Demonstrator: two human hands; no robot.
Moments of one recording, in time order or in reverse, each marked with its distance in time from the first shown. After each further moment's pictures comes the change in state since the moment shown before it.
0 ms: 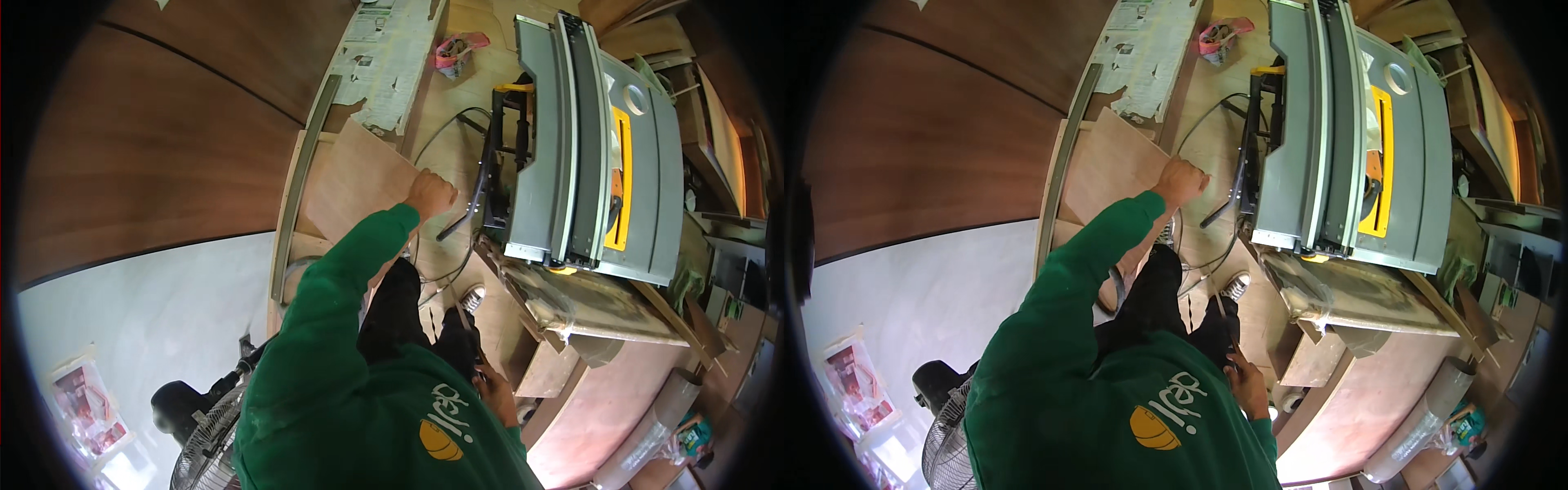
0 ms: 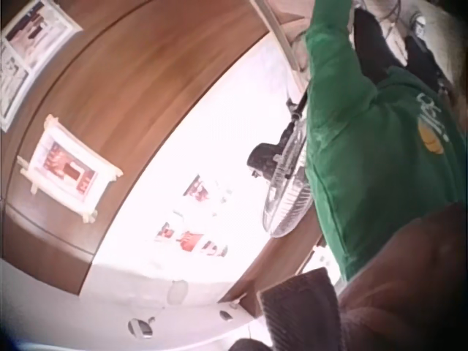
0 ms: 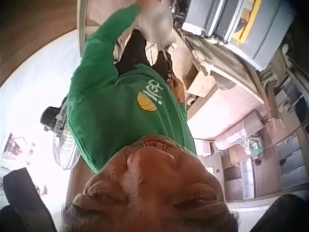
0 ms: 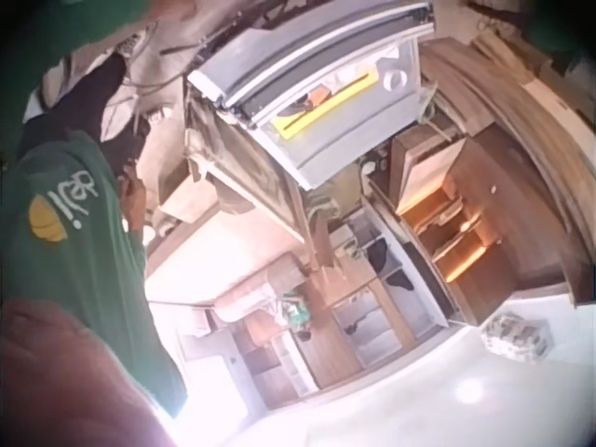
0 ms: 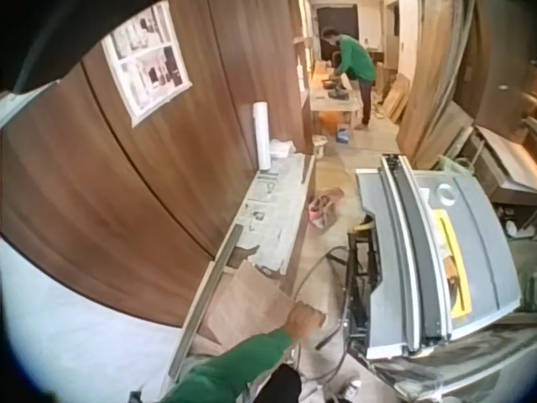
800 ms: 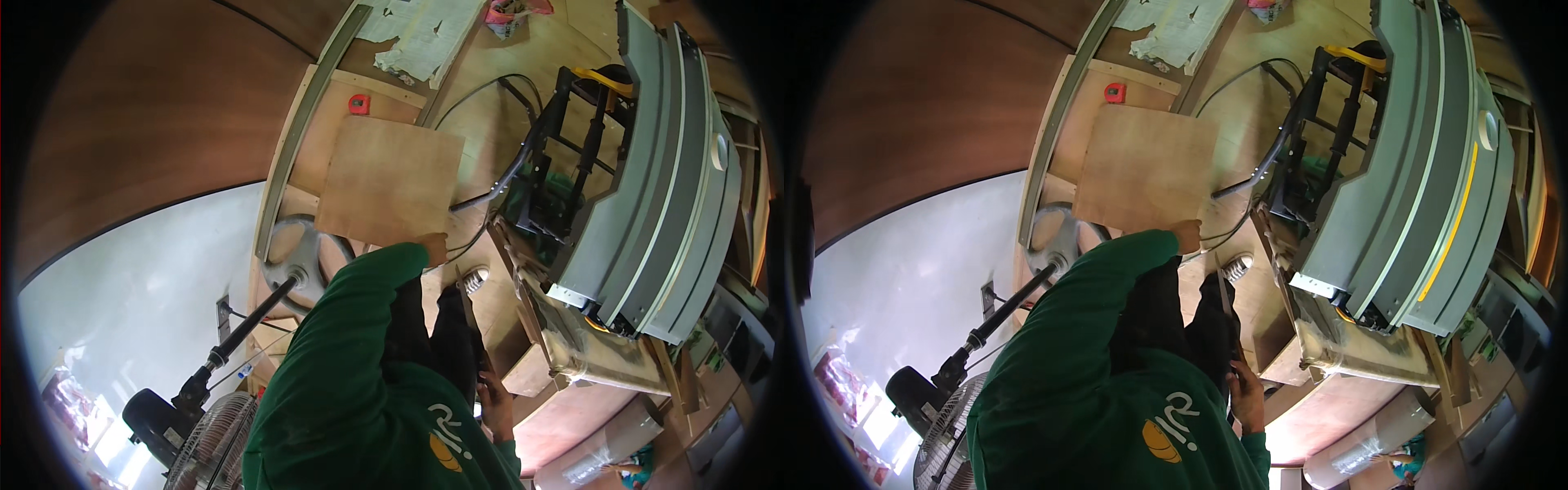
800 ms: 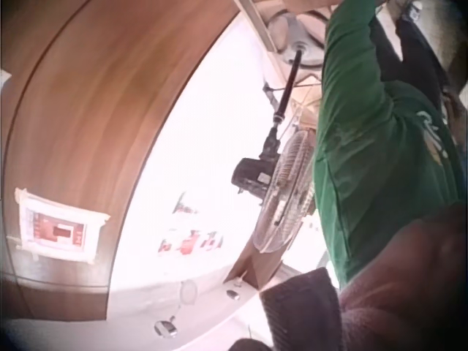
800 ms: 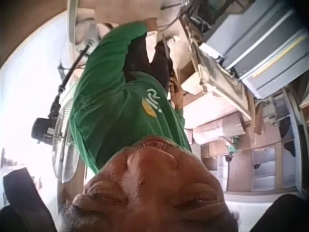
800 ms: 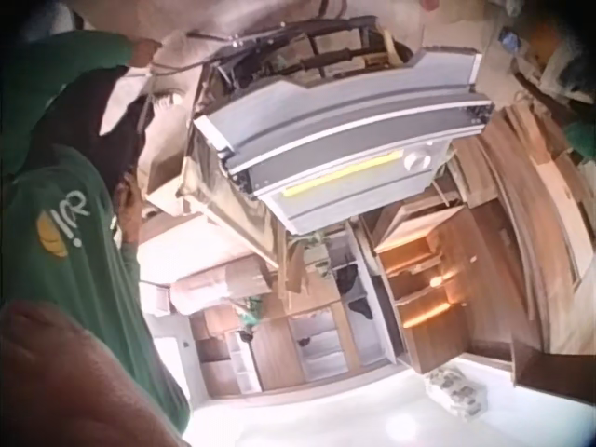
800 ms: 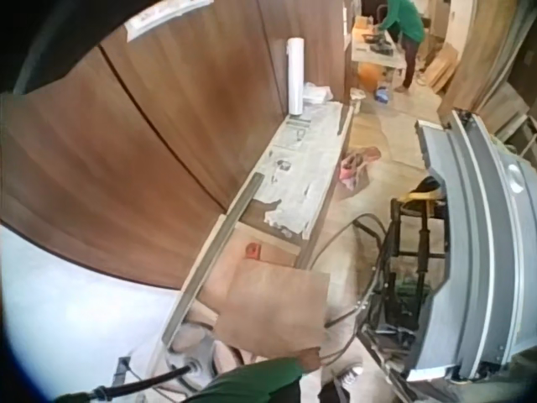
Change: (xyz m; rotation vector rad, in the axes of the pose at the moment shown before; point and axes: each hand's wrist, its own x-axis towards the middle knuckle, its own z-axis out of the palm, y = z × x) left_hand -0.125 0.030 0.228 0.173 -0.509 0.641; right_hand 0.041 0.025 -0.001 0.196 -0.078 0.163
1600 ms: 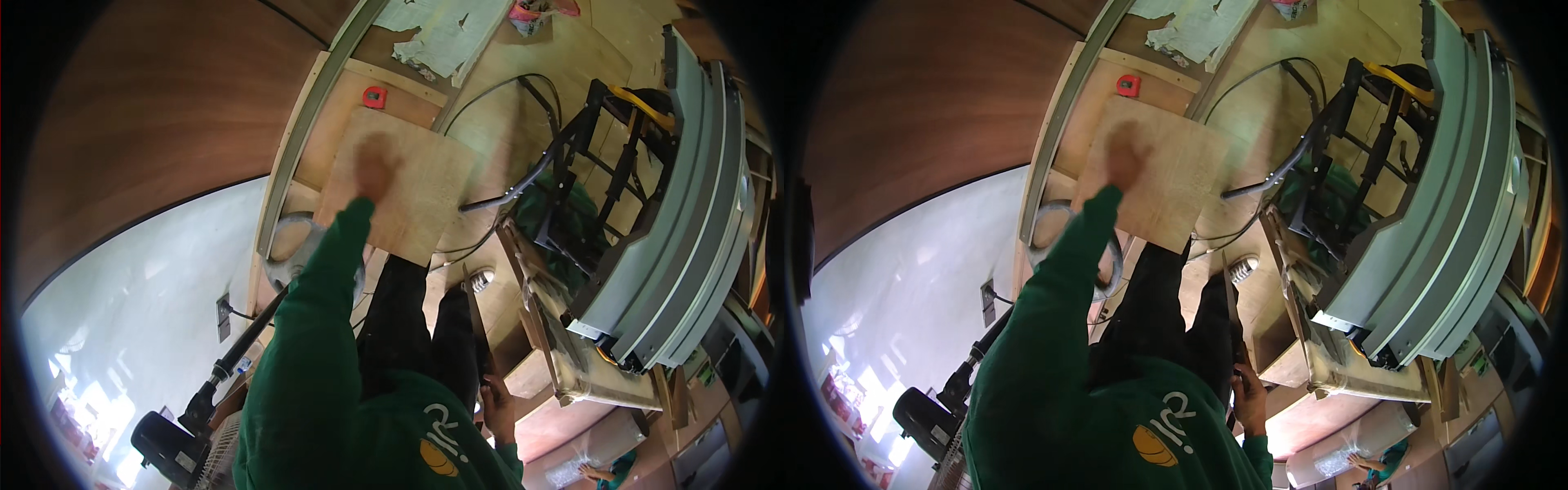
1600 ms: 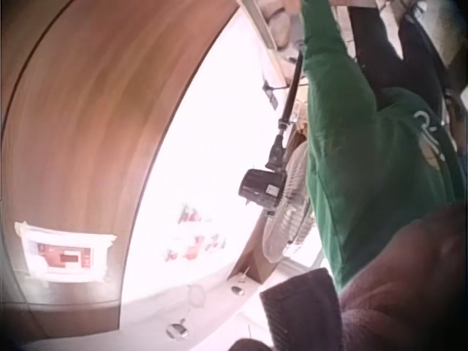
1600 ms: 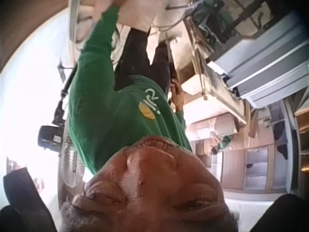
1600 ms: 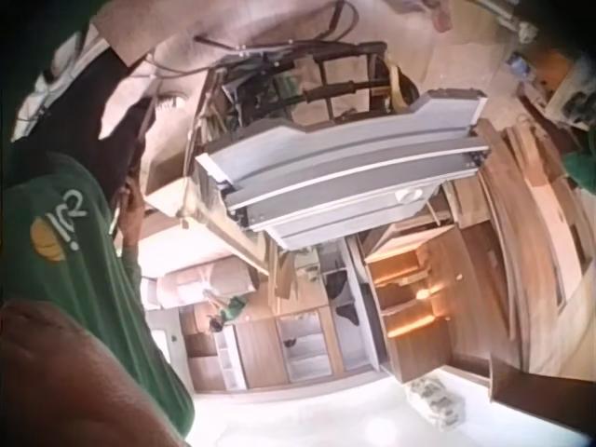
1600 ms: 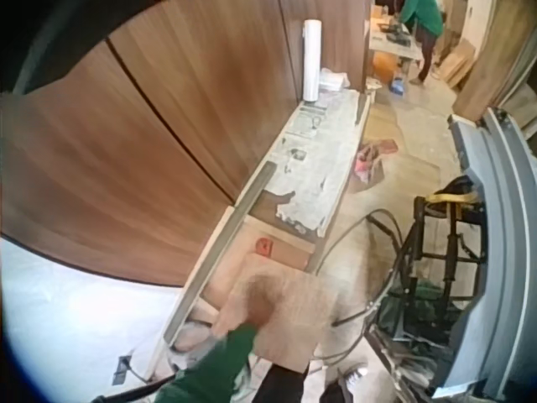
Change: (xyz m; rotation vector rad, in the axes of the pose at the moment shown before) left_hand -0.137 -0.168 0.046 -0.325 1.011 -1.256; right_hand 0.027 -0.052 0.014 -0.100 -0.067 0.082
